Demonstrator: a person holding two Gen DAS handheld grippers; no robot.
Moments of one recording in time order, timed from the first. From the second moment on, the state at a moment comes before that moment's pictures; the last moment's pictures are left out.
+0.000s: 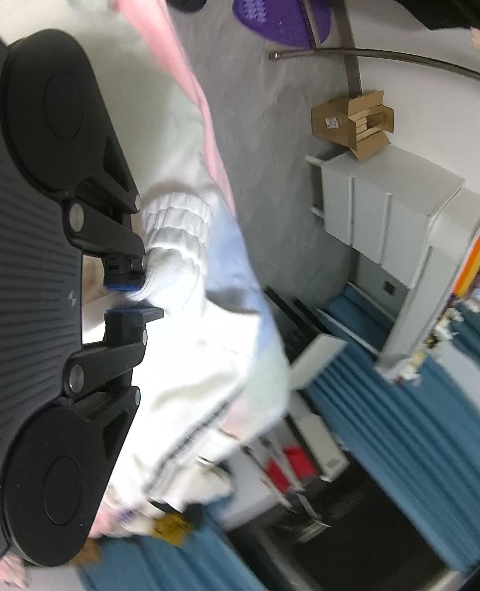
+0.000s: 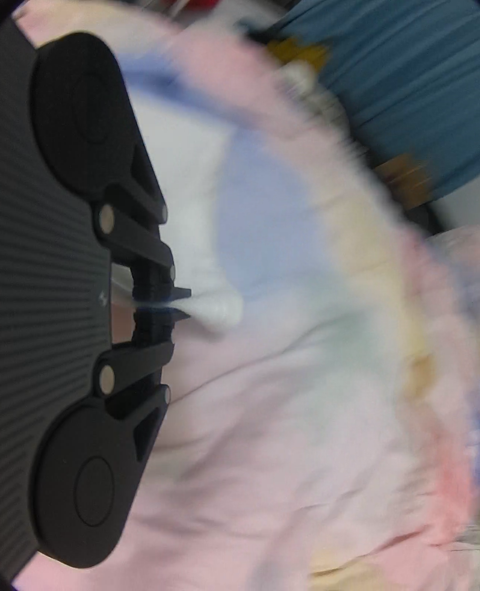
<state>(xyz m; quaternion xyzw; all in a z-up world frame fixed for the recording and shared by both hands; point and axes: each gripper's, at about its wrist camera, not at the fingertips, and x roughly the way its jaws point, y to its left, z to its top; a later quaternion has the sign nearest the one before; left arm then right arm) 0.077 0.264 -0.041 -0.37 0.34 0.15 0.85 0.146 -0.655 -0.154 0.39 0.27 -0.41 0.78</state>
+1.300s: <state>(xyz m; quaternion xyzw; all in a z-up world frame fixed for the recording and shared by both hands) 0.406 -0.058 -0.043 -0.09 0.32 -0.01 0.94 0.292 -0.388 -0.090 0.24 0.28 -0.01 0.93</state>
